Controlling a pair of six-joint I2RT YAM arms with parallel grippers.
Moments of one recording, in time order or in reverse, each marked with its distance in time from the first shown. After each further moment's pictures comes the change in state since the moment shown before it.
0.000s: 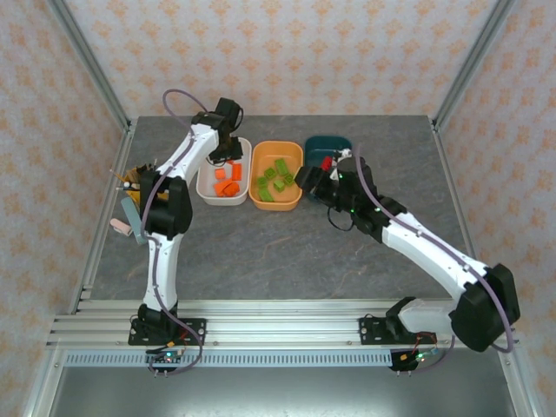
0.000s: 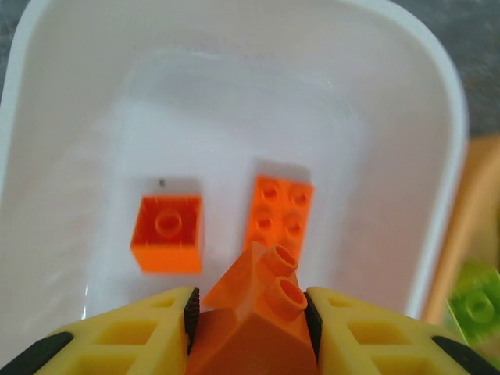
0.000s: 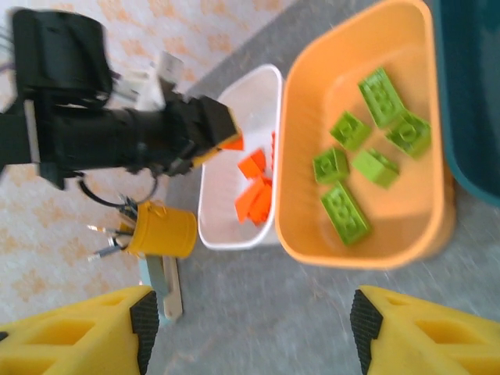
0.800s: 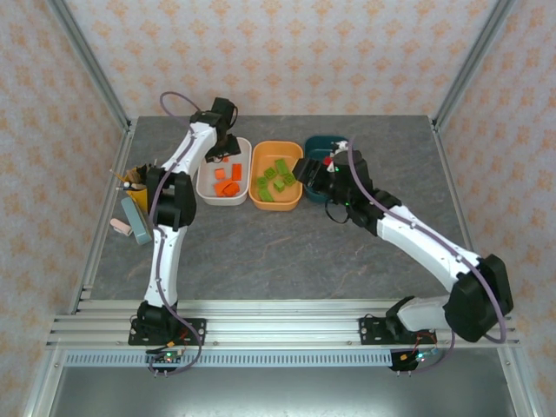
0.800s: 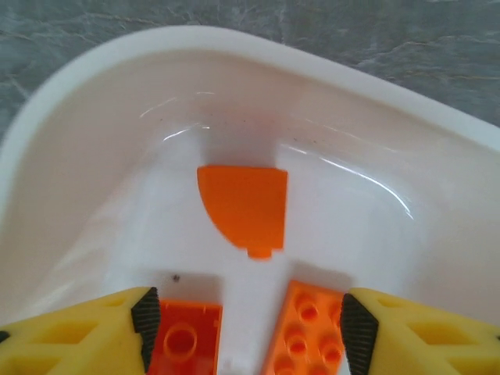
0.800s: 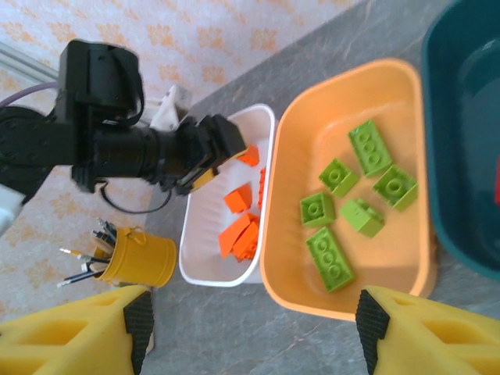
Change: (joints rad) left arm 0.040 0.093 0.109 -0.003 -0.009 -0.048; right arm -0.011 0.011 0.056 -0.035 0.082 -0.116
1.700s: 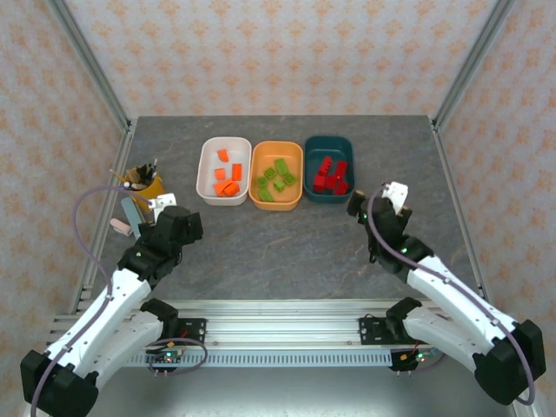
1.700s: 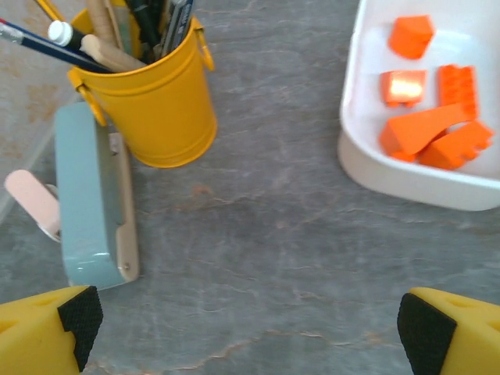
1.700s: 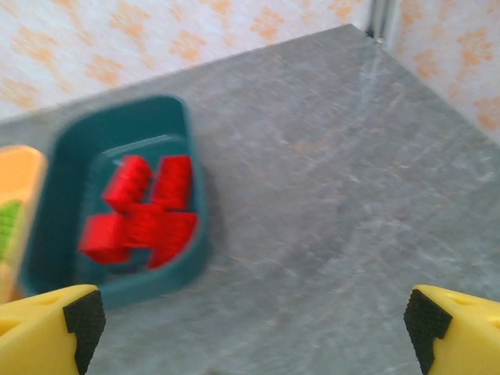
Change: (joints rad) left arm -0.180 -1.635 -1.694 0.489 -0.447 0.159; right arm -0.038 -0.405 -0.468 -0.090 0.722 -0.322
